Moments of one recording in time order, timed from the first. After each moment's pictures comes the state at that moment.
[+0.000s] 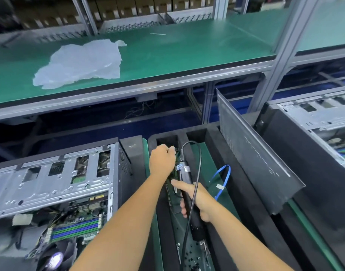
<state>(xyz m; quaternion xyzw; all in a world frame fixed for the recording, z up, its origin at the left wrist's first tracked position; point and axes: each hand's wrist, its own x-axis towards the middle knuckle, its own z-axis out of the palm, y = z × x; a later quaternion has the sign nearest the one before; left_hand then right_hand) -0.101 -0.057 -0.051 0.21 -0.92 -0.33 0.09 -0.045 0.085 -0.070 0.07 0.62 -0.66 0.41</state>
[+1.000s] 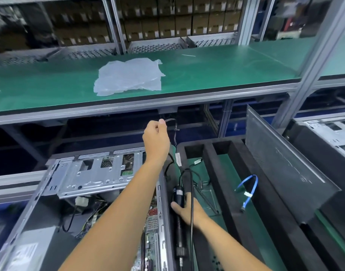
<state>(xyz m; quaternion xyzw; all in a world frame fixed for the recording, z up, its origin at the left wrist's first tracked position) -0.038 -0.147 0.064 0.22 -0.75 -0.53 0.32 0.014 -0.013 -0.087 -0.09 0.86 -0.38 0.32</state>
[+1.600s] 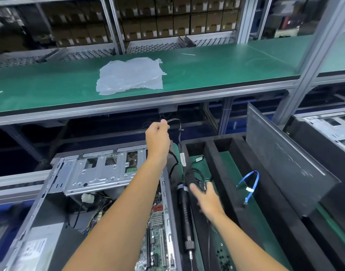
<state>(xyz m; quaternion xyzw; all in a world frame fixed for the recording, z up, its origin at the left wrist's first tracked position) -0.028 -0.151 0.065 0.23 -0.68 -0.65 0.25 0.011 0.010 -0.075 0.05 0.80 -0.56 0.22</state>
